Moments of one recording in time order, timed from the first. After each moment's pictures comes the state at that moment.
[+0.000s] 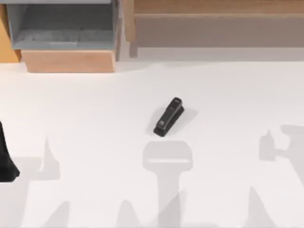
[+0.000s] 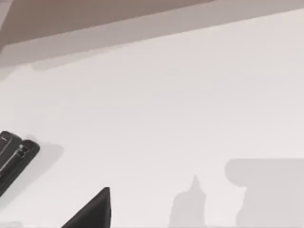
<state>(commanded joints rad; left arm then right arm) 0.00 0.00 0.00 0.00 0.00 0.00 0.15 0.61 0.48 -0.38 0.00 0.30</state>
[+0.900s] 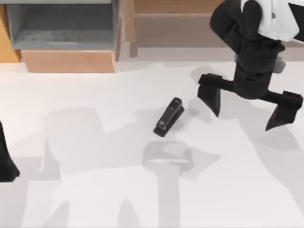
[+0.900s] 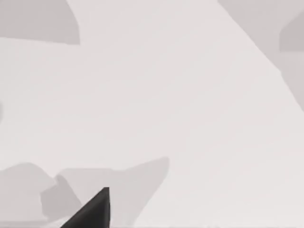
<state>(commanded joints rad) 0.00 0.00 0.00 0.00 0.00 0.00 0.46 2.05 1.66 -1.23 0.05 0.89</state>
